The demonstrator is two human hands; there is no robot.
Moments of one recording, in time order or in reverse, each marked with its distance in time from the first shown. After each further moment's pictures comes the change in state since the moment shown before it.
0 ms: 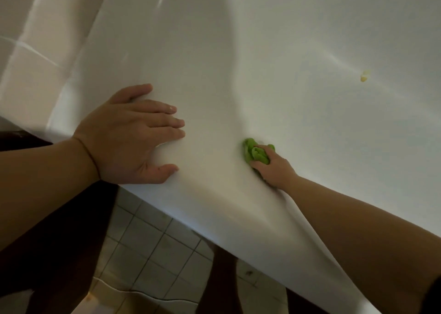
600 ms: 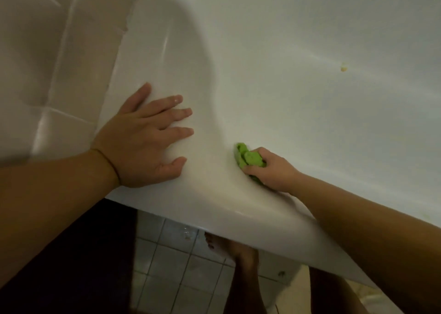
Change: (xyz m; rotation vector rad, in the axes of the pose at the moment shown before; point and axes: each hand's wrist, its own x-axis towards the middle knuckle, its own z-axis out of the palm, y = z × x) left_hand 0.014 -0.056 -0.013 0.072 0.058 0.097; right_hand -0.067 -0.094 0.004 0.111 0.013 0.034
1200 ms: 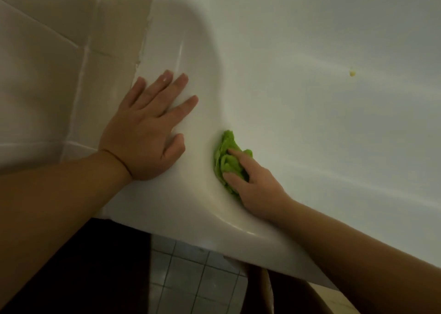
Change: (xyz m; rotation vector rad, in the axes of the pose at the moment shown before) left_hand 0.030 -0.040 -0.010 -0.014 0.063 -0.172; right_hand -0.033 -0.076 0.027 0.188 0.106 -0.267
